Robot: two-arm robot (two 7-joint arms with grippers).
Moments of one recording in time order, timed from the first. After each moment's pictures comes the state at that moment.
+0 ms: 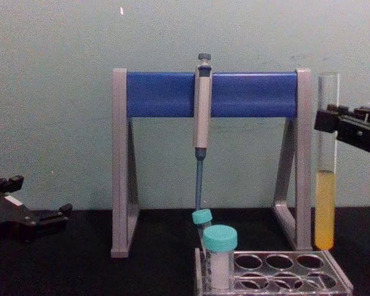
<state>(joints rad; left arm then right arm) -0.20 0.60 0.45 -1.41 -0.25 -0.12 0.03 0.16 0.60 -0.30 -1.66 0.57 -0.08 0.57</state>
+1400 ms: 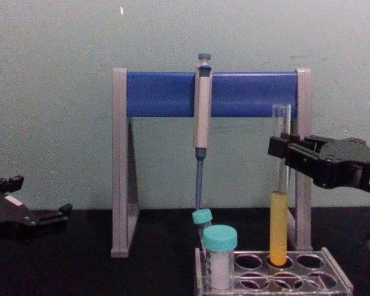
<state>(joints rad) -0.20 0.60 0.45 -1.41 -0.25 -0.12 0.03 0.26 0.47 -0.39 -1.46 0.53 -0.12 0.58</state>
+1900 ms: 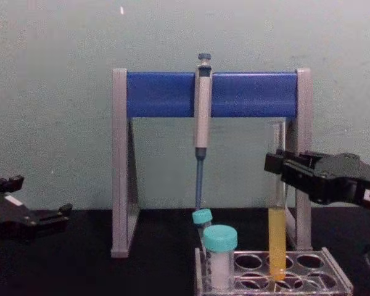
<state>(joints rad) -0.20 0.60 0.45 -1.41 -0.25 -0.12 0.03 0.28 0.46 -0.40 -1.42 0.52 -0.12 0.59</state>
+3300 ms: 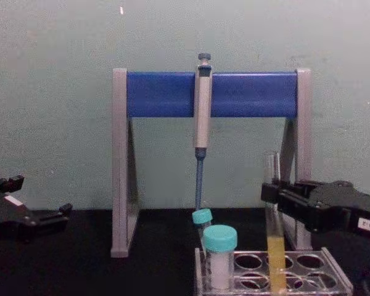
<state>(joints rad) -0.20 0.60 0.45 -1.41 -0.25 -0.12 0.03 0.29 0.45 -0.43 -1.35 0.51 -0.11 0.61</state>
